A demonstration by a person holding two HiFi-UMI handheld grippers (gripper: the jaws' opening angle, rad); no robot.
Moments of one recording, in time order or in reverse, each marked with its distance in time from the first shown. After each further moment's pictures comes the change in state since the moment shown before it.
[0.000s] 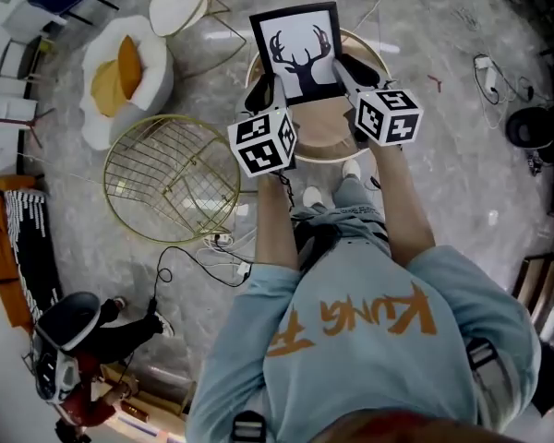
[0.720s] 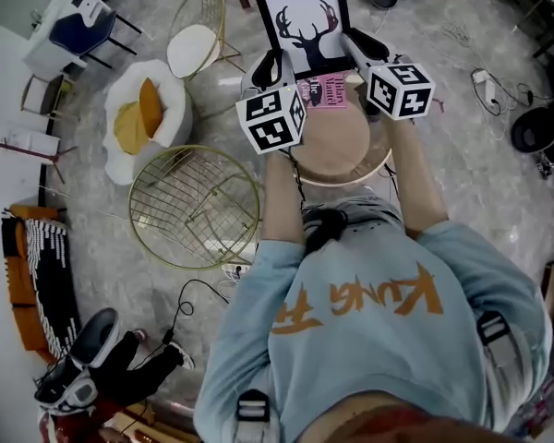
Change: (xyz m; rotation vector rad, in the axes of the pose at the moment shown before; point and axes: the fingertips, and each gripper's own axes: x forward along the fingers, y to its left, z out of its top) left arm -0.008 -0.050 0.123 0.166 -0.246 -0.095; right arm -0.031 -0.005 0.125 -0.117 -0.270 -0.013
